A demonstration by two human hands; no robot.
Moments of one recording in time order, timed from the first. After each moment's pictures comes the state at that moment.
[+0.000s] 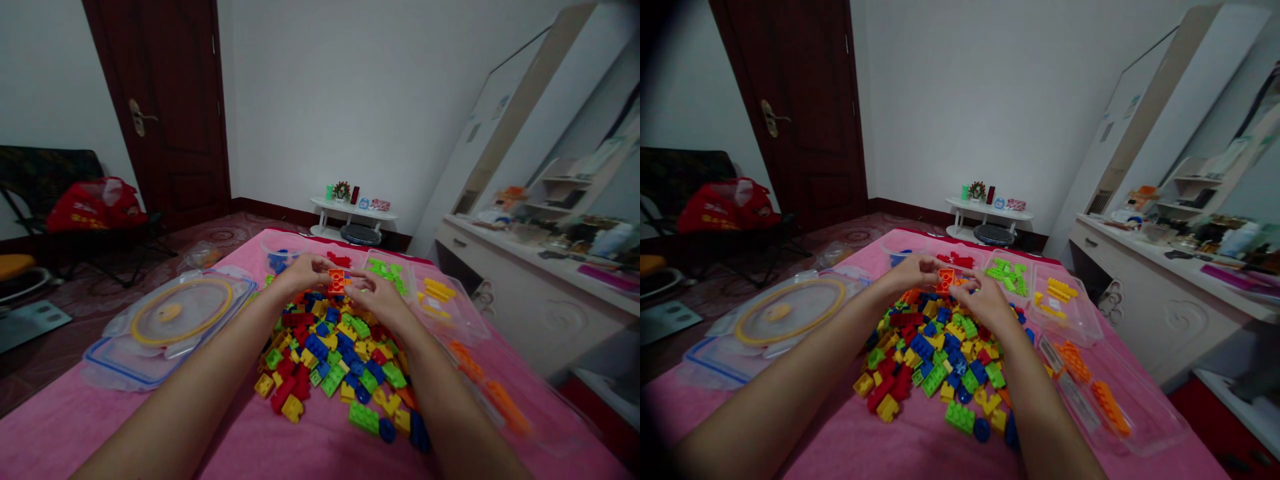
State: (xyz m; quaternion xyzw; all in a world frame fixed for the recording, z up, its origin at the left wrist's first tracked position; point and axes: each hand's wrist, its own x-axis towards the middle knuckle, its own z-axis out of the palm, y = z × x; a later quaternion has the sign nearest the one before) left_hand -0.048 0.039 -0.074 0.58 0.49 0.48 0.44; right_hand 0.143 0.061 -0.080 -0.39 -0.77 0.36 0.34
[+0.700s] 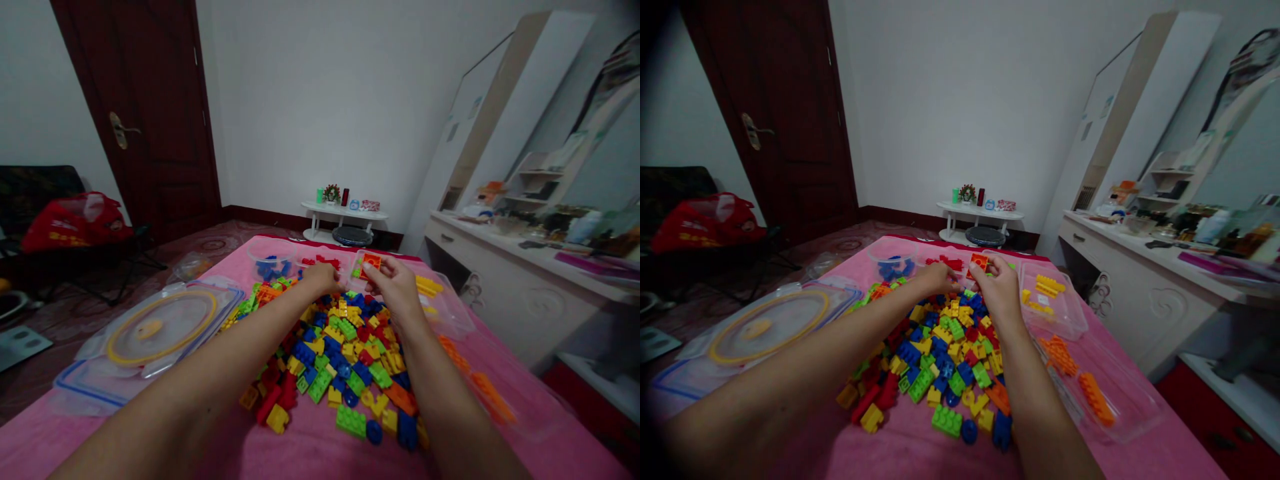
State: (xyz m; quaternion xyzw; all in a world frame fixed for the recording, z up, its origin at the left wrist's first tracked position) left_hand 0.008 0.097 -0.076 0.70 0.69 0.13 0.09; right_hand 0.165 0.059 -0.051 -0.40 -0.61 0.39 0.56
